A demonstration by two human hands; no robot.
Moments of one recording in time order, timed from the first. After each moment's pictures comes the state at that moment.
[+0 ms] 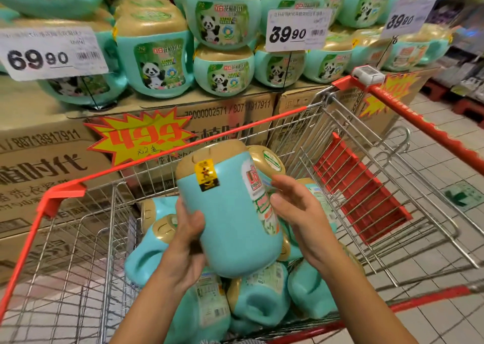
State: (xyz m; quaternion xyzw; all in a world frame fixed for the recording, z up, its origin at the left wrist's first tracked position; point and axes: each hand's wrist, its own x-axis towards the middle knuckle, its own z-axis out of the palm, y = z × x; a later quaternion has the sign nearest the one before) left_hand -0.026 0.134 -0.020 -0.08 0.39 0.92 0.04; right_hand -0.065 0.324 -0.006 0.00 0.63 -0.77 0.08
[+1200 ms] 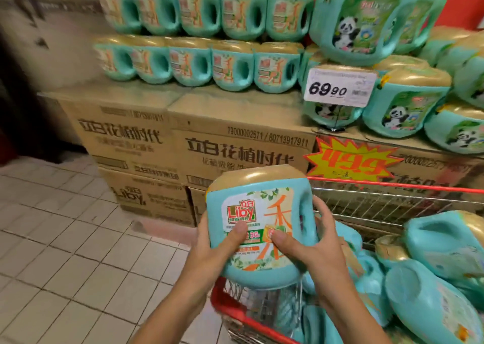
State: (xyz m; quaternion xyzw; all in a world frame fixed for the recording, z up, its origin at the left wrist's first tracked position) left_hand 0.175 -0.127 -0.001 -0.23 0.56 0.77 -0.21; right_hand 0.063 0.013 -0.003 -0.18 0.60 -0.75 0.19
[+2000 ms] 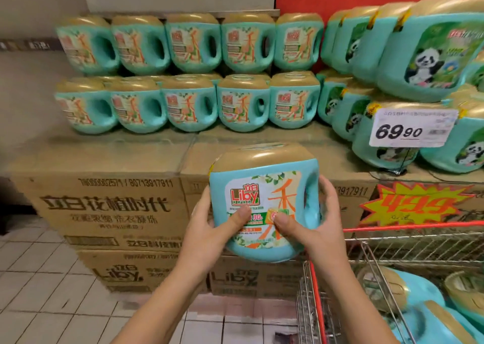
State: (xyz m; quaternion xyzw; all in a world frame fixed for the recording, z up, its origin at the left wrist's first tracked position) left_hand 0.061 -0.413 0.041 -0.09 0.66 0.71 -0.21; right_hand -0.023 -0.248 0.028 -0.21 0.60 -0.77 0.02
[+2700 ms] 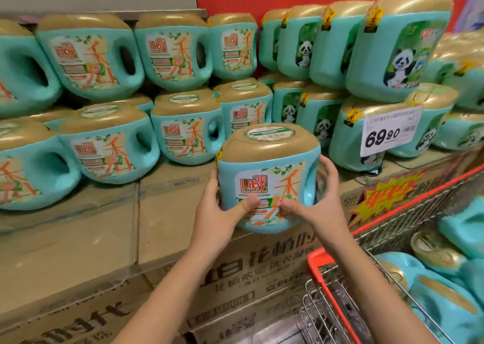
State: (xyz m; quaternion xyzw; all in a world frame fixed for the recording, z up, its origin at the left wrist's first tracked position) left_hand -0.131 -0.500 0.044 0.07 0.70 0.70 -0.12; right_hand -0.156 -0.301 0.026 -0.12 0.69 -0.70 -0.16
